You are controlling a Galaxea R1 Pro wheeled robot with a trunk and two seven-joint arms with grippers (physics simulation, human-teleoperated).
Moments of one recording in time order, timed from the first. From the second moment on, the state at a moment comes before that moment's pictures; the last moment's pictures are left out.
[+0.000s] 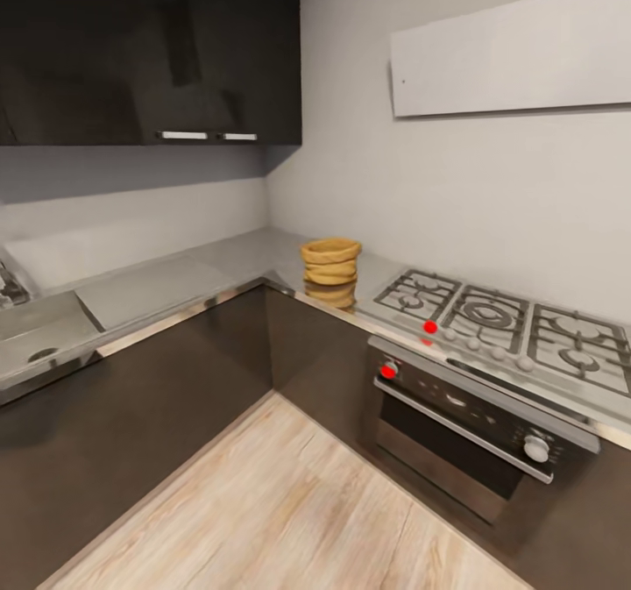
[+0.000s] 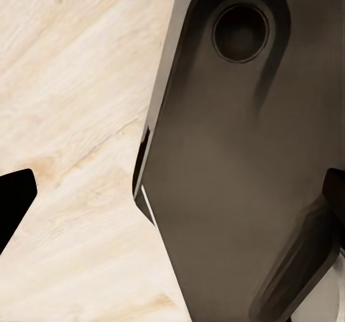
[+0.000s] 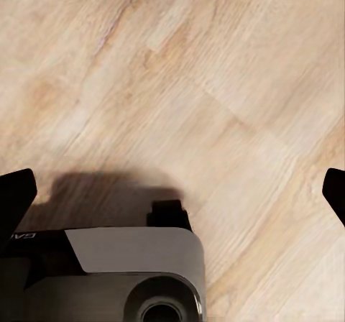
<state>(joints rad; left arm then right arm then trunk) -0.02 0.03 0.27 -0.03 0.00 0.01 0.04 -0.37 -0.02 0.01 0.08 -0.04 -0.13 -0.05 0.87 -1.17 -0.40</state>
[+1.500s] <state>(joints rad) -0.02 0.03 0.27 -0.03 0.00 0.01 0.04 -0.89 -0.02 0.09 -1.39 -0.03 0.92 -0.08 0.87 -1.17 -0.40</state>
